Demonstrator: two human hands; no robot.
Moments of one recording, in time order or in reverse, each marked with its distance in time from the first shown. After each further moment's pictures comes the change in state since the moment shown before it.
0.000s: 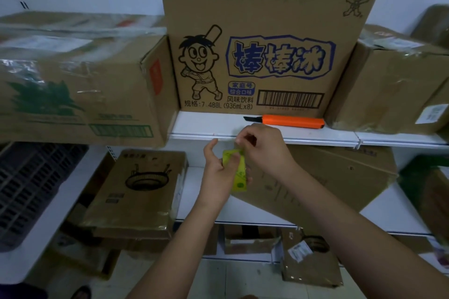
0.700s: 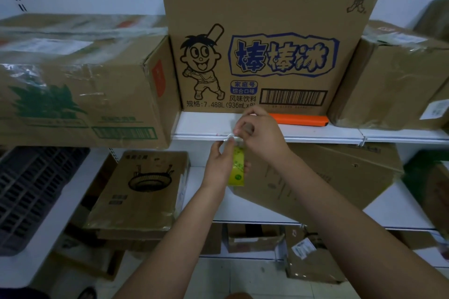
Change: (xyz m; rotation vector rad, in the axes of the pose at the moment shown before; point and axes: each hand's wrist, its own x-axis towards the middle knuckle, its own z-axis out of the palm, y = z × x) left_hand 0.032 0.009 0.000 0.098 0.057 -0.166; right_hand 0.030 0.006 0.015 -0.005 0.061 0.008
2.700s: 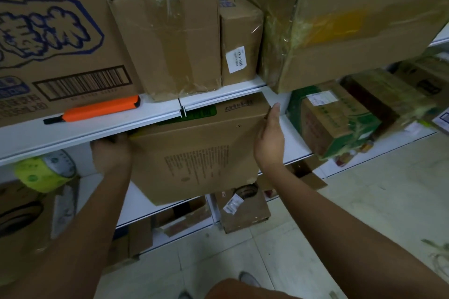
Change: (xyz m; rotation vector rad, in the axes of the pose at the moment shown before) left_hand 0.063 -0.065 0.166 0.621 0.489 0.266; right_hand -0.202 0.264 -0.194 -0.137 0.492 0.708
